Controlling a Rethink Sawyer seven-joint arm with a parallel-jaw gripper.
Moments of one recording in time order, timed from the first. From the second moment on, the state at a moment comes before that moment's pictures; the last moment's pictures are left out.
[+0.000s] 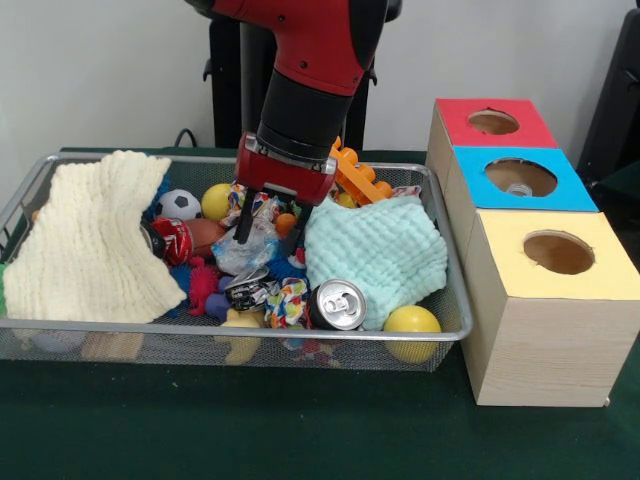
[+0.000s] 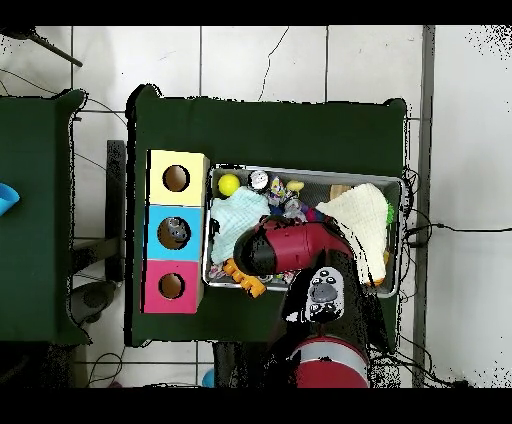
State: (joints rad) arm -0.13 -0.49 -0.17 1.59 -0.43 0.26 1.97
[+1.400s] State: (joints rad) arm -0.14 -0.49 -0.17 1.60 -0.39 0.26 1.97
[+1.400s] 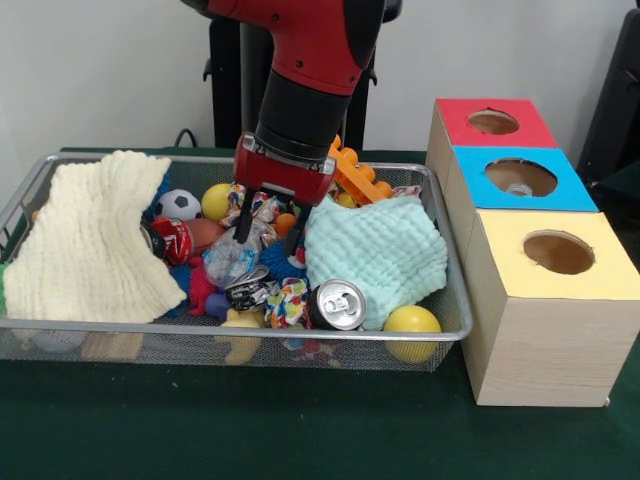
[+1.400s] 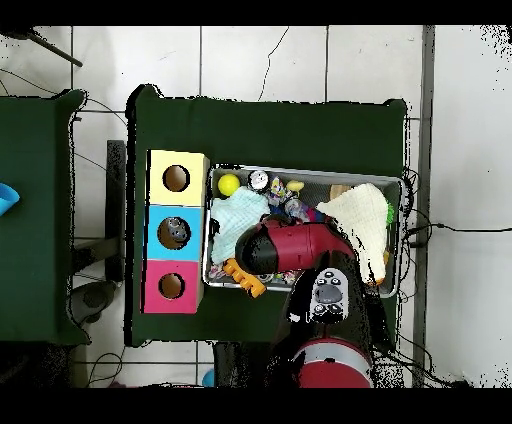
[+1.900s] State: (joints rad) arm -0.14 -0.51 -0.17 1.60 -0.39 0.26 1.97
